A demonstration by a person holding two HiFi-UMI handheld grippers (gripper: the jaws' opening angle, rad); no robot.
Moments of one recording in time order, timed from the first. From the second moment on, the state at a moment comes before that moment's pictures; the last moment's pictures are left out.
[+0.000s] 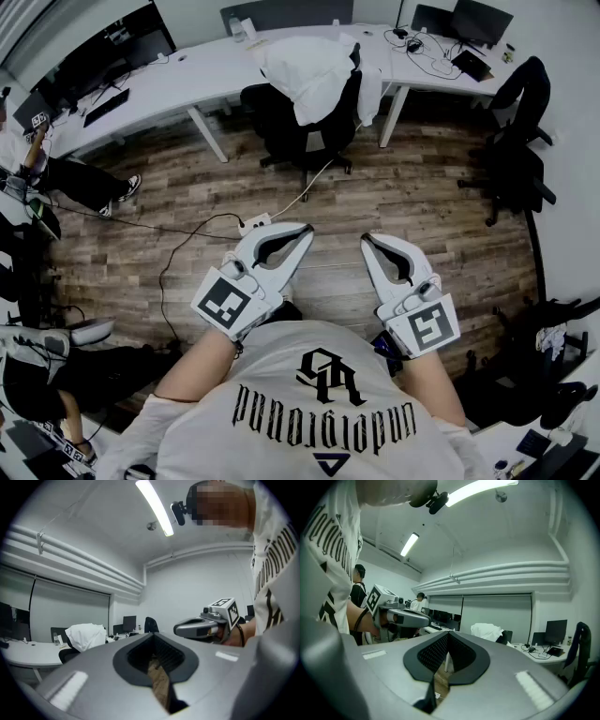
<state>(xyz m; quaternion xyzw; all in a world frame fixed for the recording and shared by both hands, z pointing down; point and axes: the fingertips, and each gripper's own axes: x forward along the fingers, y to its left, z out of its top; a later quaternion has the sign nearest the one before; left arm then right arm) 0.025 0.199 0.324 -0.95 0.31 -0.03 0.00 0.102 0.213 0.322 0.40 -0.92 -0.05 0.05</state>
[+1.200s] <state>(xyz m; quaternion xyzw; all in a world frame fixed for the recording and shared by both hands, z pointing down) -0.066 0.100 0.330 -0.95 0.30 -0.01 0.03 0.014 0.122 0.327 0.39 -0.91 -0.05 0.07</state>
